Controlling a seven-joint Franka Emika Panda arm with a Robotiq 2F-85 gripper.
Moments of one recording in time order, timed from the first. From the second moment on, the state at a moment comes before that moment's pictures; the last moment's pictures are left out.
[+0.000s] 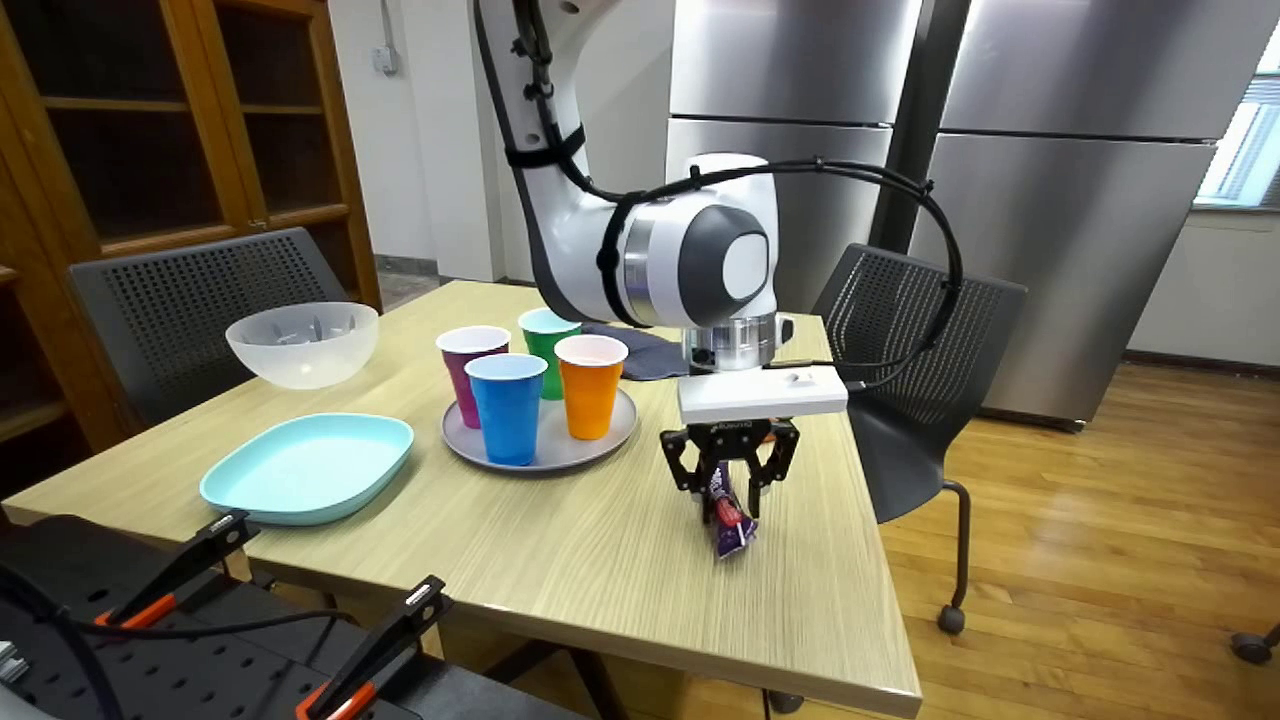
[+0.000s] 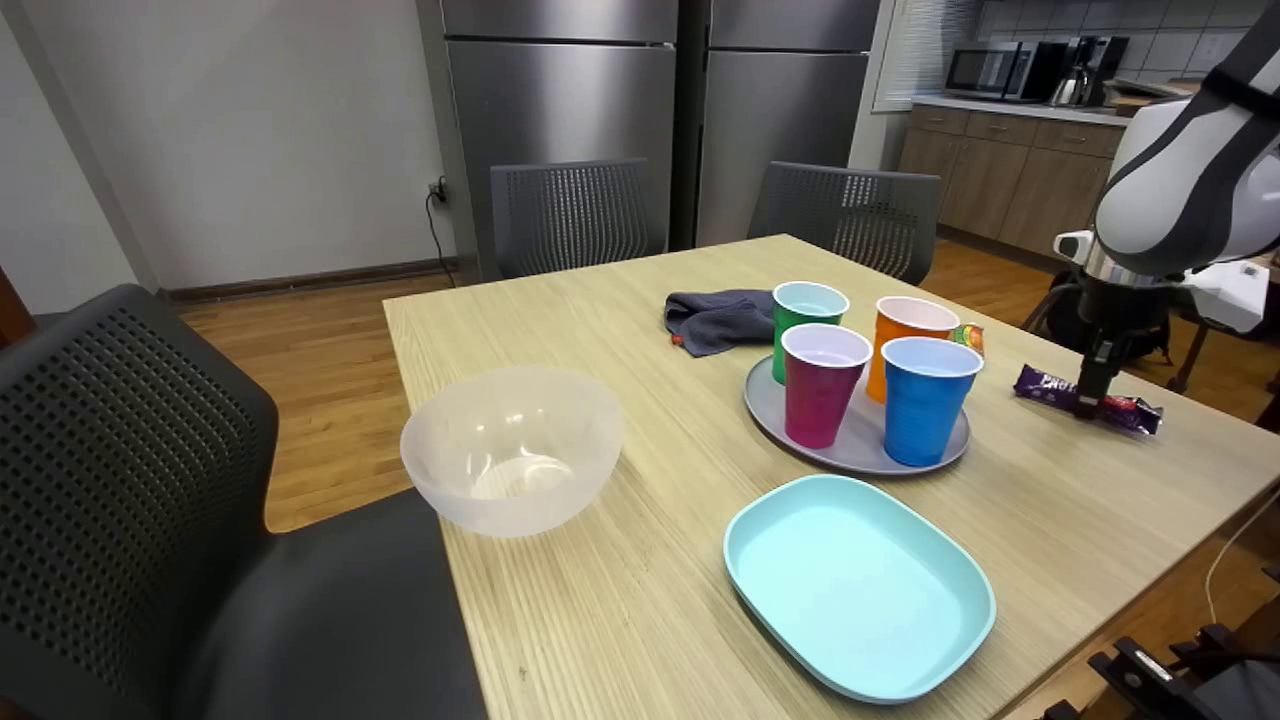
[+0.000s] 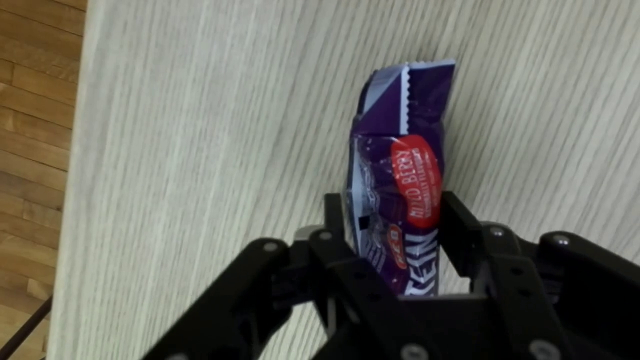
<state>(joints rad) -0.45 0.60 -0.11 -2.19 -0.30 2.79 -0.73</state>
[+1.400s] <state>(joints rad) -0.47 0.39 -0.08 -2.34 -0.23 2.81 -0.88</state>
